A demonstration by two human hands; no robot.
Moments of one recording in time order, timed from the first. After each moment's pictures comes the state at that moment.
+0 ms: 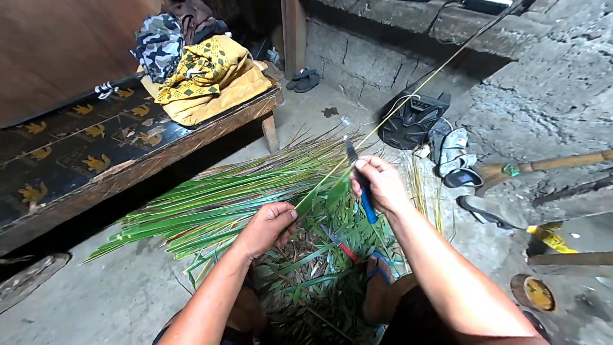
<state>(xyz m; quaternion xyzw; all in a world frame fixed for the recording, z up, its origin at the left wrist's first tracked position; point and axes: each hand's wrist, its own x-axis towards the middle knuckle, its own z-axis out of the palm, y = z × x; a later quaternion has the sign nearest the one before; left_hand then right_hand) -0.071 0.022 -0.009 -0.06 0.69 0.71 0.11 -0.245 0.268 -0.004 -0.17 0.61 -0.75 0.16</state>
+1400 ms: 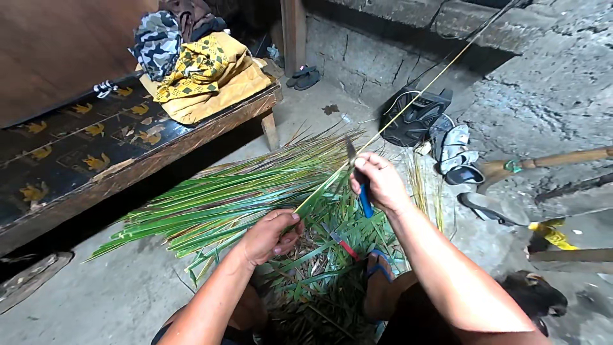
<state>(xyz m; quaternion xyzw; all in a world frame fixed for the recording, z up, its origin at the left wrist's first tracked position) -0.064 0.033 -0.016 -0.04 0.54 0.82 0.20 -0.247 0.267 -0.008 -0.24 0.58 -0.76 0.19</state>
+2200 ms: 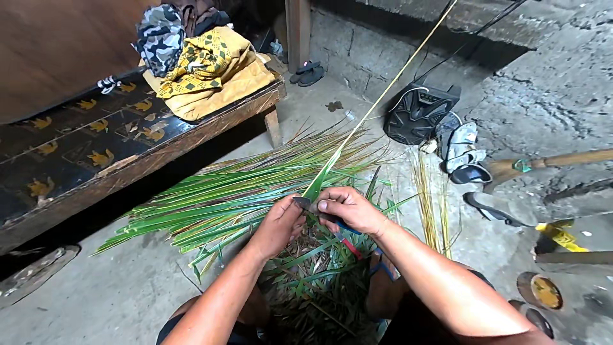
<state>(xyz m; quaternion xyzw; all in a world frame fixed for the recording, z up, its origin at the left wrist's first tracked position) -0.073 0.048 -0.017 -0.02 0.61 0.79 0.05 -0.203 0.238 -0.032 -0.39 0.53 -0.65 0.38</state>
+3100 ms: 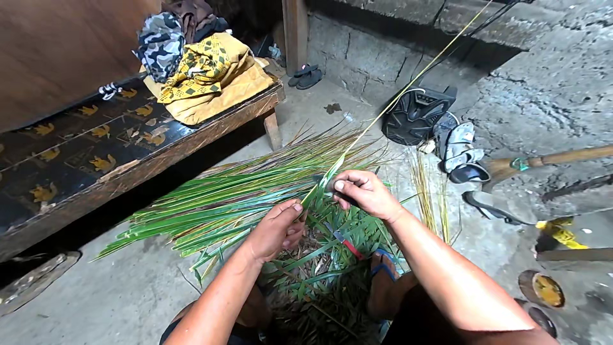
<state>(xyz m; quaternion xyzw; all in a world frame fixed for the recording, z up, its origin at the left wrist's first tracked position) -0.068 0.039 -0.009 -0.02 0.53 0.84 0.14 -0.235 0.259 -0.022 -0.38 0.61 -0.65 0.25</state>
